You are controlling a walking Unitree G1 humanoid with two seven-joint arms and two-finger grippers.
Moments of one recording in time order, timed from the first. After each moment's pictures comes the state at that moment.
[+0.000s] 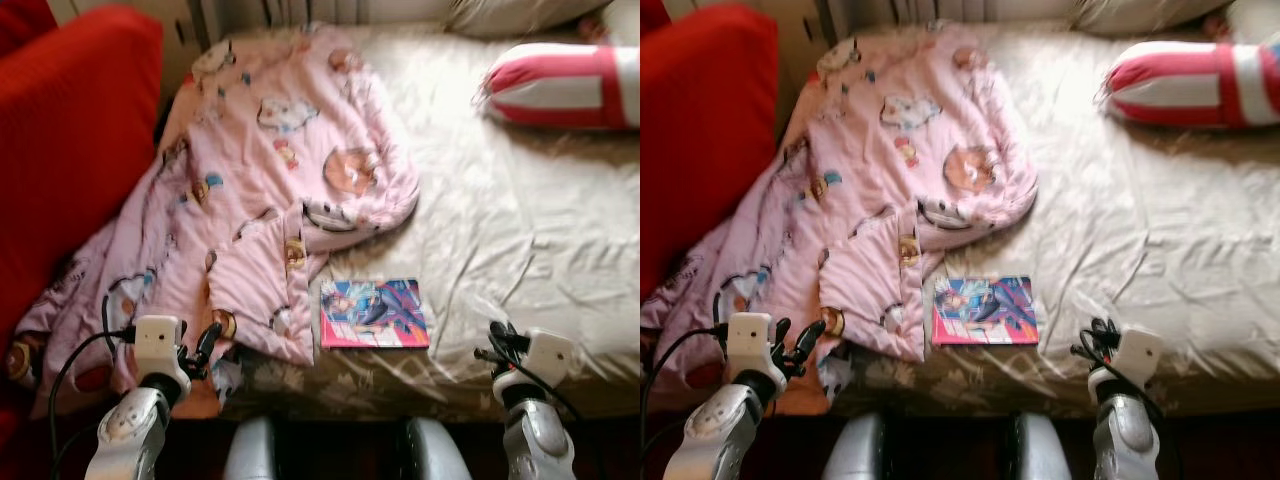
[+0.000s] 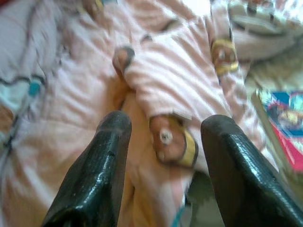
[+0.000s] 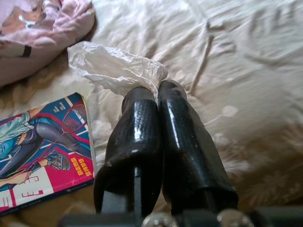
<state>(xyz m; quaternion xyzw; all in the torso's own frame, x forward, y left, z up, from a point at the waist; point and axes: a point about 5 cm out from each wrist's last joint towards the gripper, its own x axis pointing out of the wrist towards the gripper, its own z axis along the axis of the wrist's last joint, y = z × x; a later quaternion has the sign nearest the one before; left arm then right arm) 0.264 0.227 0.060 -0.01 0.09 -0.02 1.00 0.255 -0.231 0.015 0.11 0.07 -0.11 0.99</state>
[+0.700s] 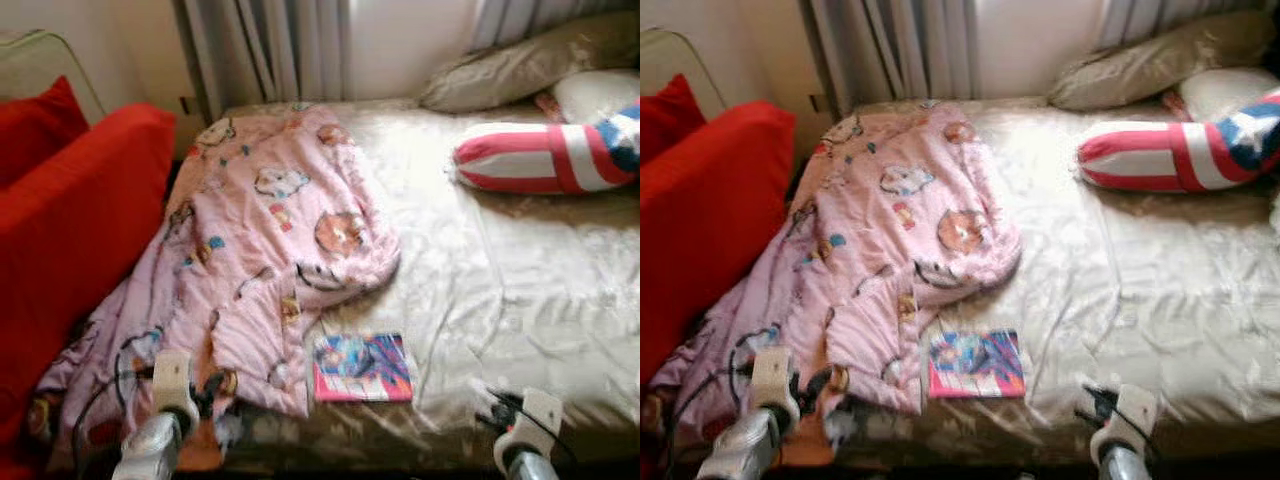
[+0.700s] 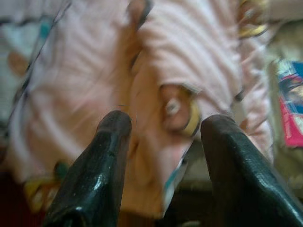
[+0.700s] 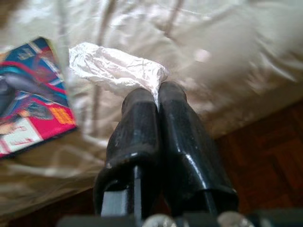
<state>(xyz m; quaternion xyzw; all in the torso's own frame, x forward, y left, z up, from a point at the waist) 0.246 0.230 -0.028 -0.03 0.29 0.02 0.96 0.212 -0.236 -0.052 0.11 0.30 -0.16 0.93</state>
